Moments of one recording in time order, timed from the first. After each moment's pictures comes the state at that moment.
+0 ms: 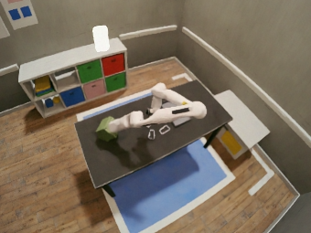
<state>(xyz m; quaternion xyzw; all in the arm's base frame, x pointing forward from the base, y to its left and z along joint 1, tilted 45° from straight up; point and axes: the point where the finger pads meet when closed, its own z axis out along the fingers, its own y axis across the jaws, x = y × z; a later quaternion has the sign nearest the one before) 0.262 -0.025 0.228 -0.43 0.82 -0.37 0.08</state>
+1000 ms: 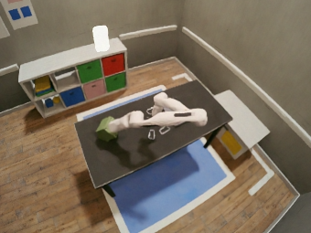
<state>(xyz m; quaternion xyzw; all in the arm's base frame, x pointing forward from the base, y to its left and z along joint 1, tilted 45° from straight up) 0.254 -0.095 0.186 -0.40 0.85 -0.35 0.02</state>
